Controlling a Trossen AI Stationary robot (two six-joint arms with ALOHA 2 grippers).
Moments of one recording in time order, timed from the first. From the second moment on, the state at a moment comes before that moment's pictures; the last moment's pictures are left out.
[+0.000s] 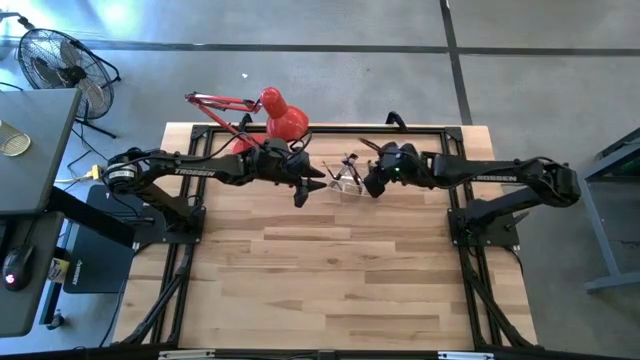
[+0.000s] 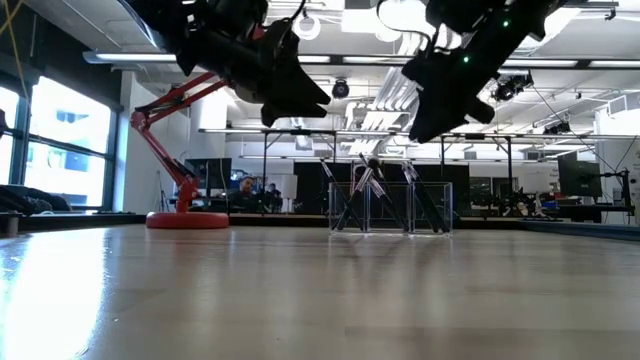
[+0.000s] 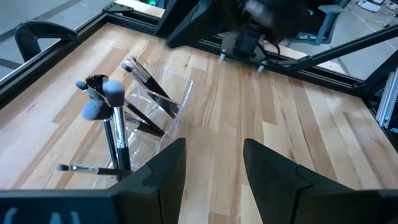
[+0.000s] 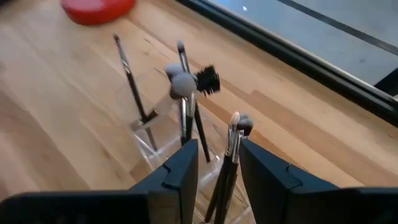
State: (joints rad) left arm 0.27 1.47 0.89 0.21 0.22 -0.16; right arm -0.26 1.26 0.83 -0.37 0.36 0.48
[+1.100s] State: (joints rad) left arm 0.01 0.86 0.49 -0.04 -0.11 -0.15; right arm -0.15 1.19 0.83 -0.27 0.25 0.29
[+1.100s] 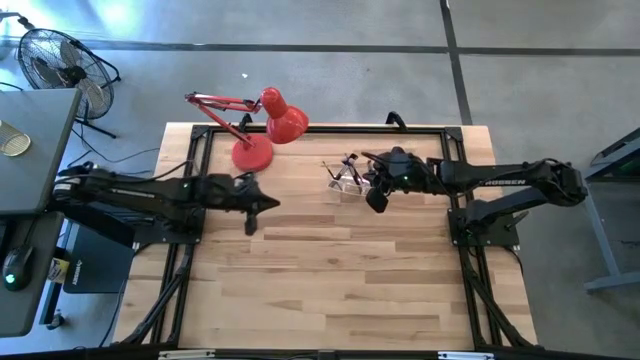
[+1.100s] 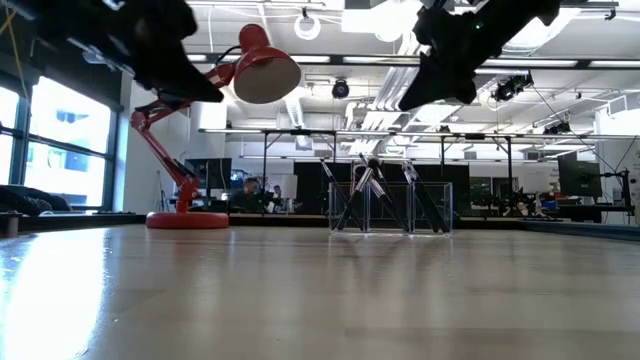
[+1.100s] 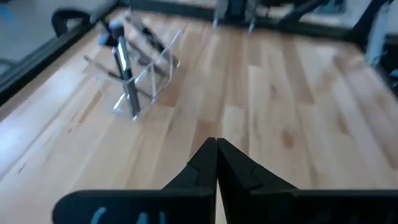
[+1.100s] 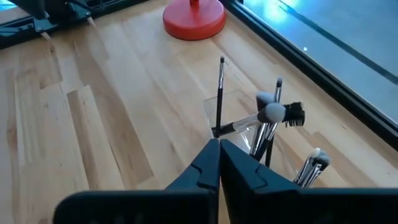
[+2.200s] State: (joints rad) left arm -0.19 0.01 0.08 0.00 -0.29 -0.09; right arm -0.14 1.19 0.83 -0.26 0.26 0.36
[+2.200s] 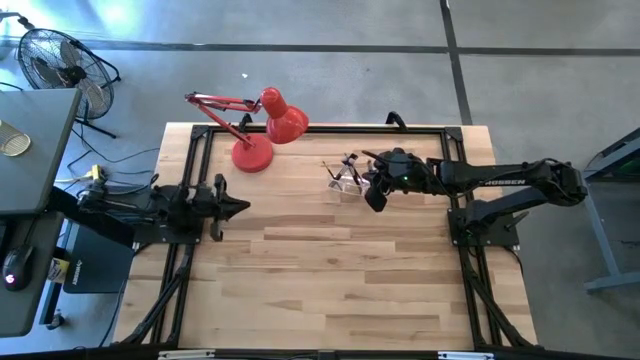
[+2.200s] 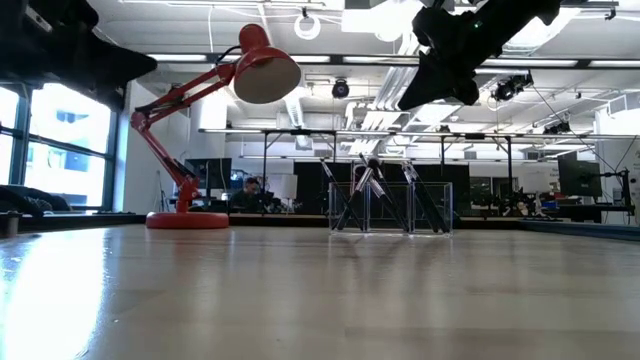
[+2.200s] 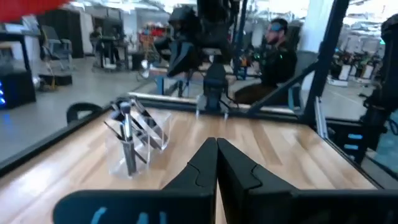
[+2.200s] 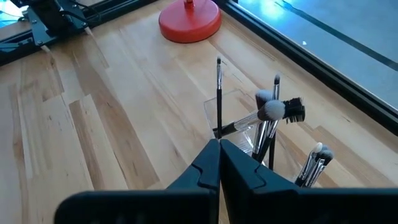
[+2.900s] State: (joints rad) left arm 0.07 0.02 0.02 0.01 0.02 -0.13; right arm -0.14 1.19 0.83 -0.26 0.19 0.35
